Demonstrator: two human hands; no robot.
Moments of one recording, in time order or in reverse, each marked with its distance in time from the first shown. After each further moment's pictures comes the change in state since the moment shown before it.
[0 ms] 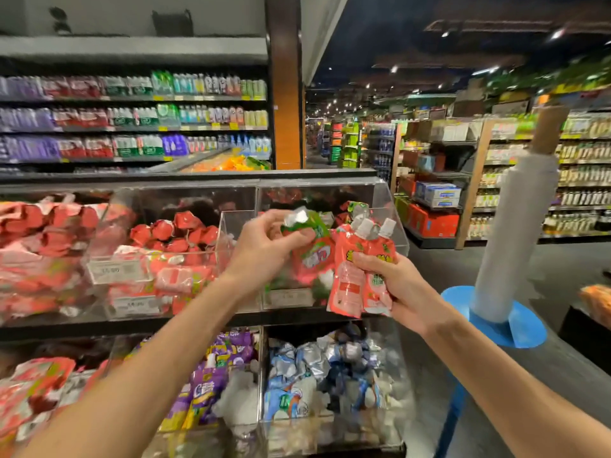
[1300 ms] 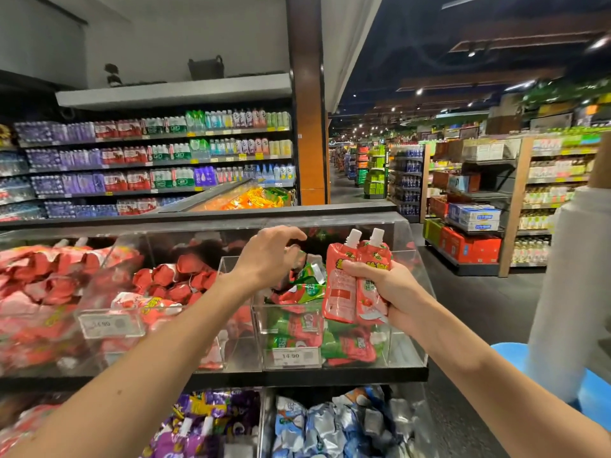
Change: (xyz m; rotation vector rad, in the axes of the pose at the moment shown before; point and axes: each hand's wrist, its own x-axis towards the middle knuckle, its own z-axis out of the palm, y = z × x) left_hand 0.139 -0.029 -0.008 1.031 -0.012 0.271; right_hand 0.102 -0.028 -0.005 -0.085 0.067 0.056
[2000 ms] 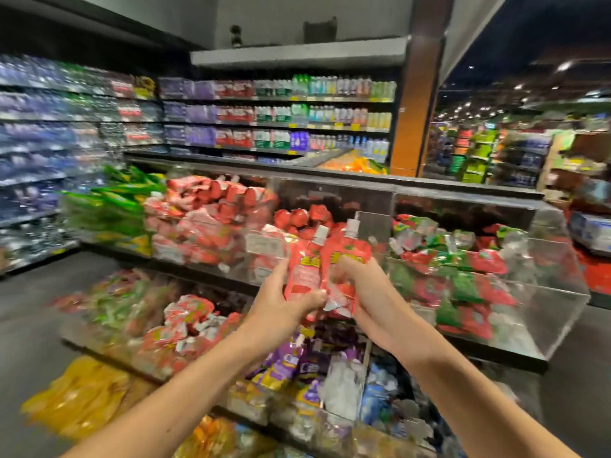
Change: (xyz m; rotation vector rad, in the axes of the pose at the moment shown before) left_hand -0.247 -0.052 -0.068 -1.017 0.241 -0.515; right_hand -0.093 0.072 0.212 0.040 -0.389 -0.025
